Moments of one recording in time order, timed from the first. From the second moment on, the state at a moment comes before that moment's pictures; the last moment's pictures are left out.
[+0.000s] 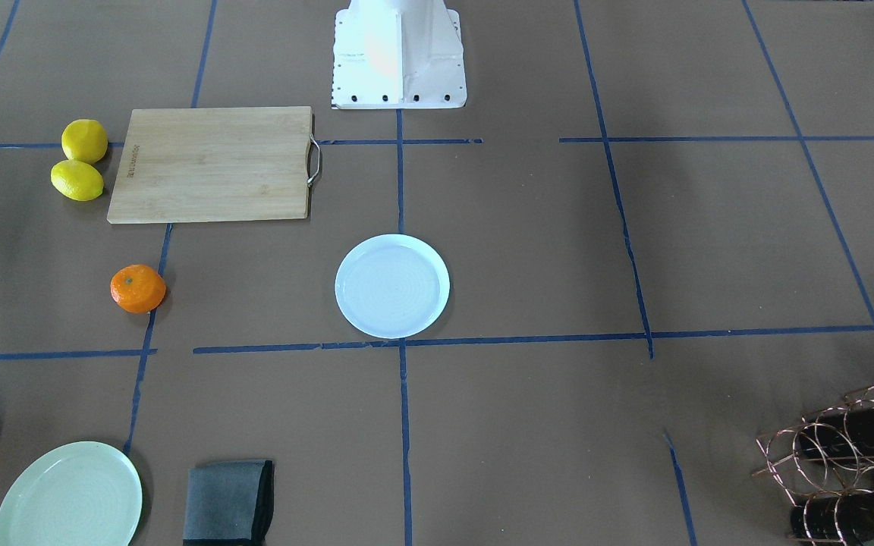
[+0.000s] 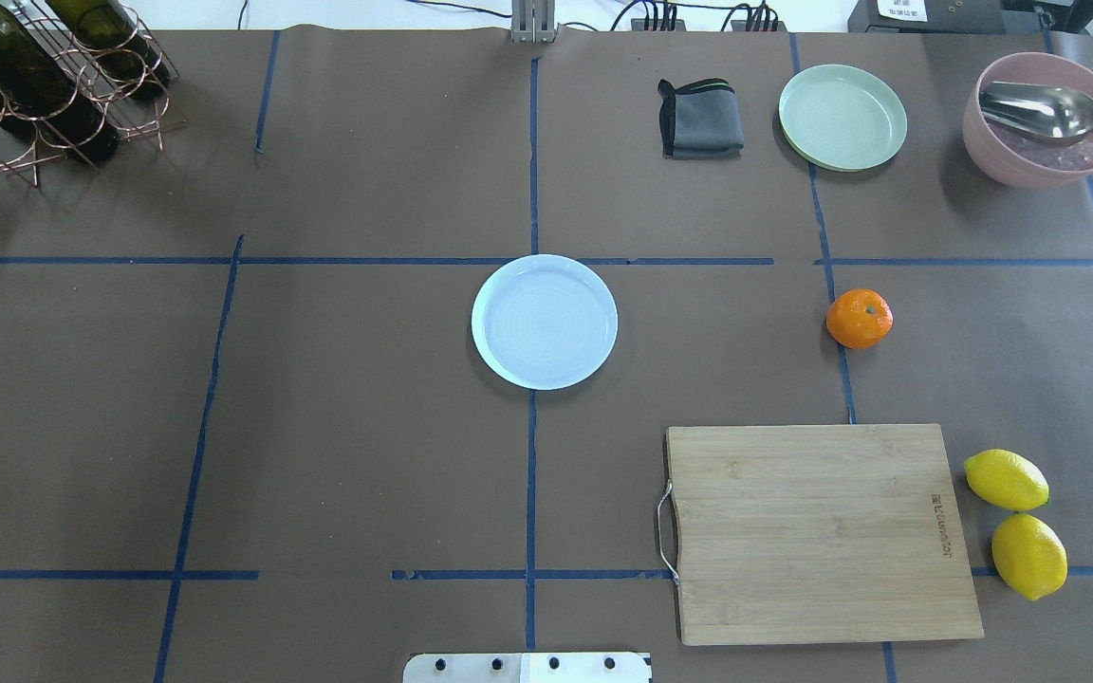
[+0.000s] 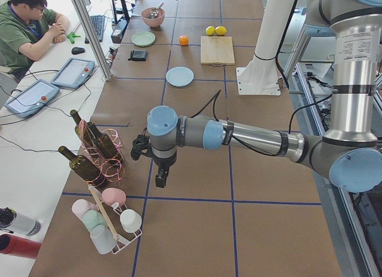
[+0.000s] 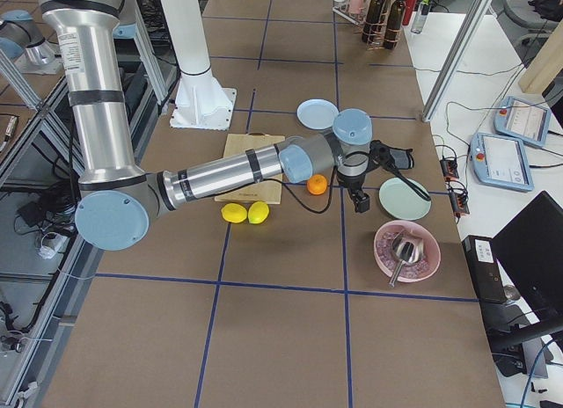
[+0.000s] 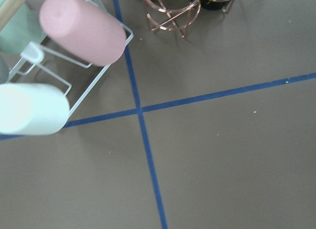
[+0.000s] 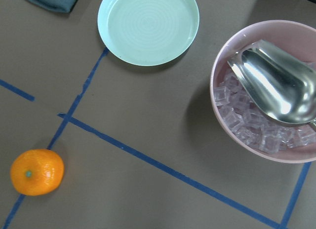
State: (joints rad) left arm -1.64 -1.49 -1.80 -1.47 -2.34 0.12; right arm 1.36 -1.42 1.79 -1.48 2.36 0.03
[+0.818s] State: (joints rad) left arm -1.70 -1.44 -1.82 -1.46 -2.34 0.13; right arm 0.90 -1.33 1.79 -1.33 2.03 0.61
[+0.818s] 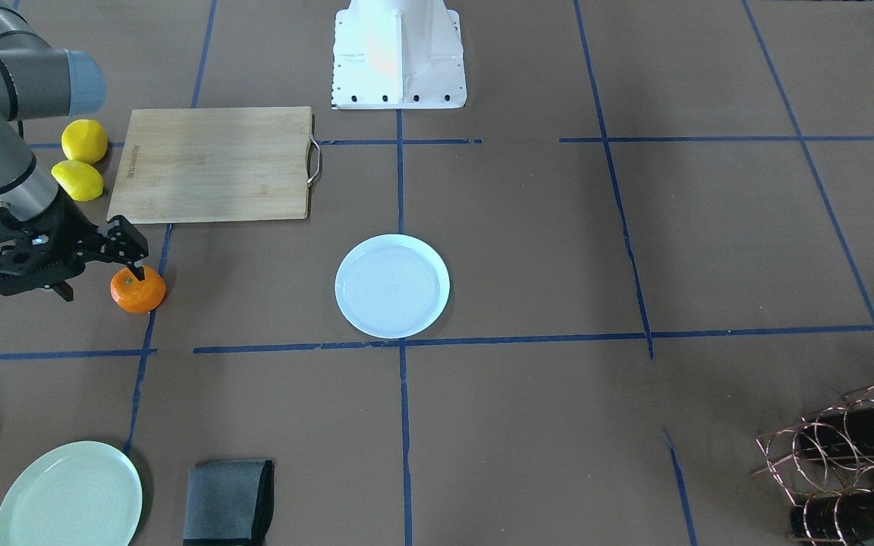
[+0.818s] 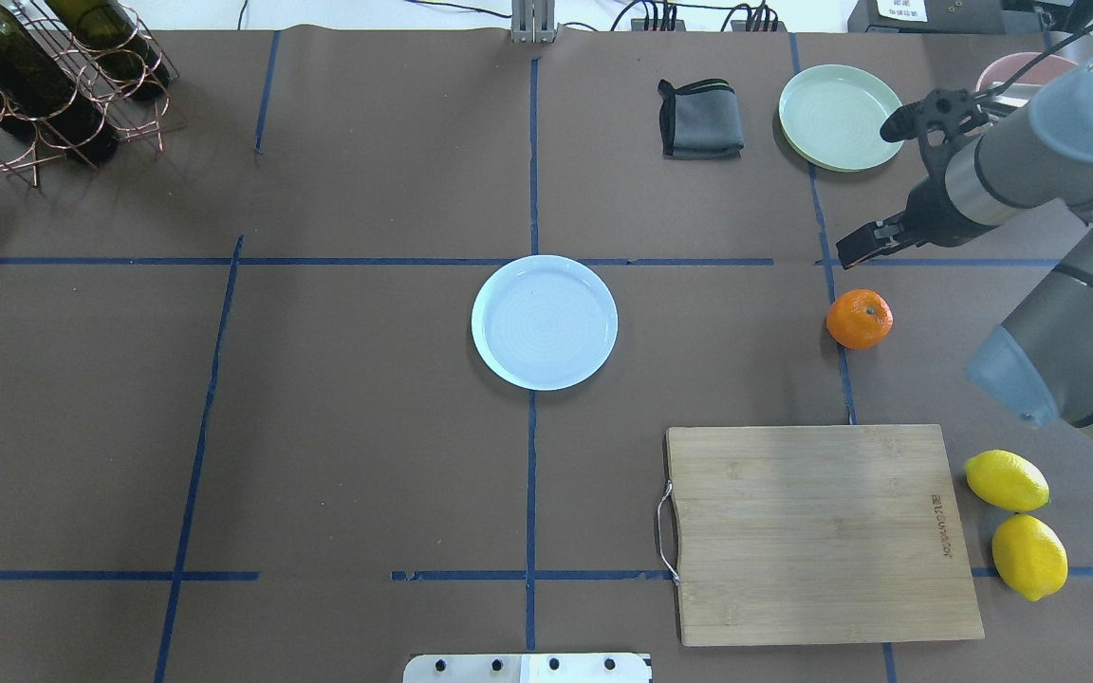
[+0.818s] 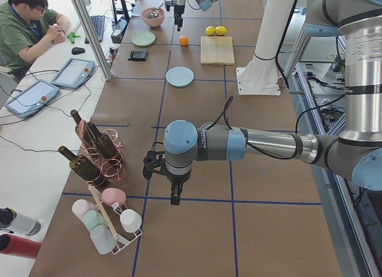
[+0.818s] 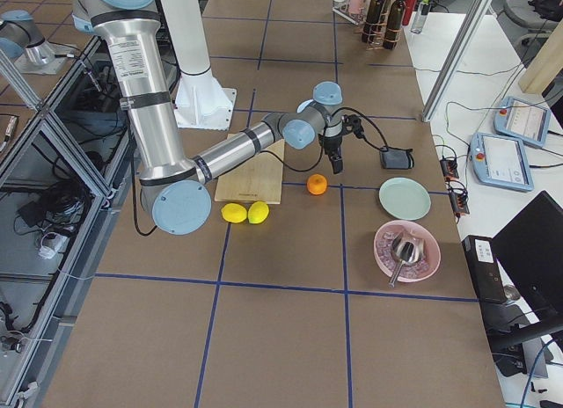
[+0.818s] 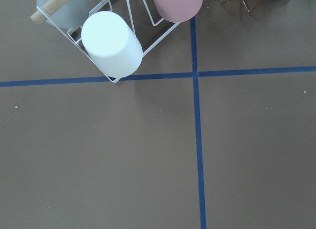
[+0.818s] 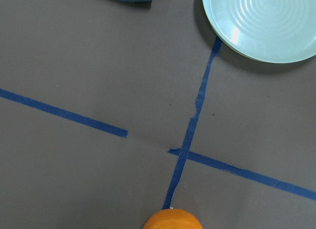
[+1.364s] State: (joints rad) left arm -1.70 -1.44 -1.82 -1.47 -2.34 0.13; right arm 0.83 -1.34 1.73 -1.32 1.96 0.63
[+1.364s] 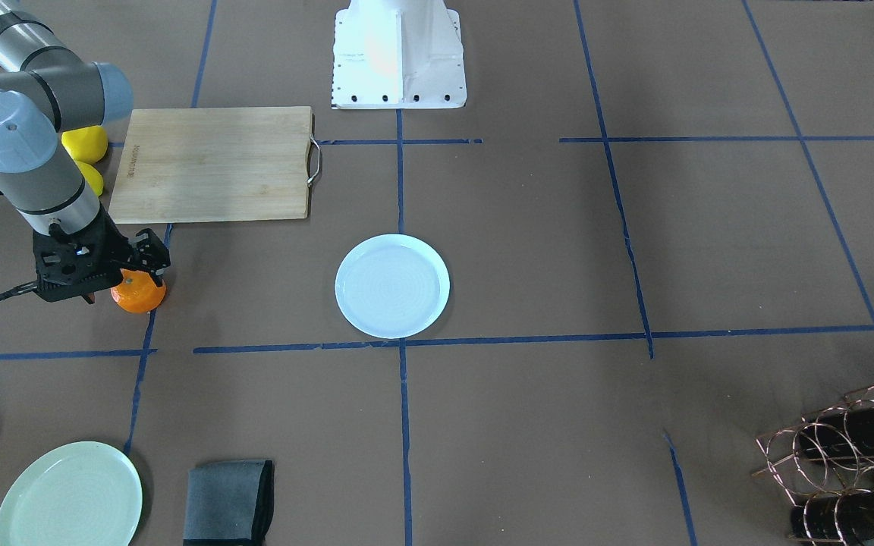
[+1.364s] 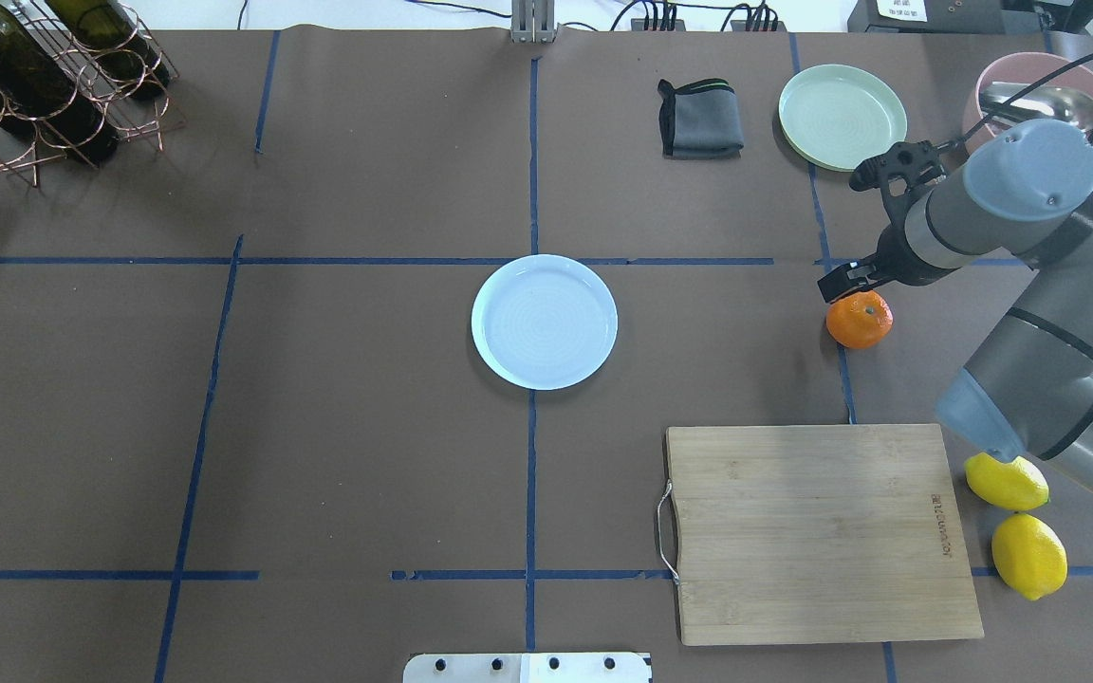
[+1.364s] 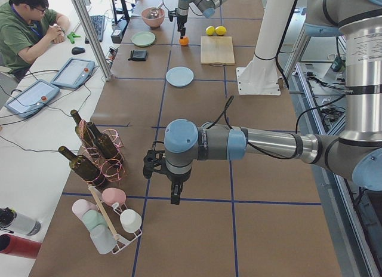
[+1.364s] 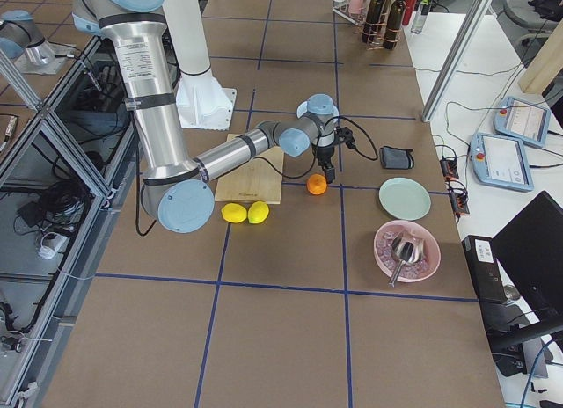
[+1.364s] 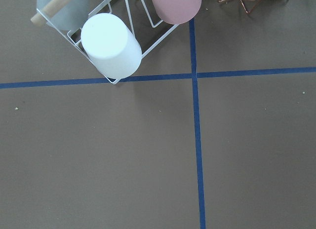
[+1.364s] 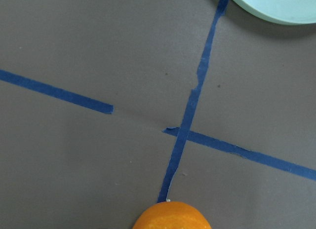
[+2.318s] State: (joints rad) left arm -1.70 -1.44 -1.83 -1.47 -2.34 0.13; right arm 0.77 -1.34 1.67 -1.32 1.90 0.63
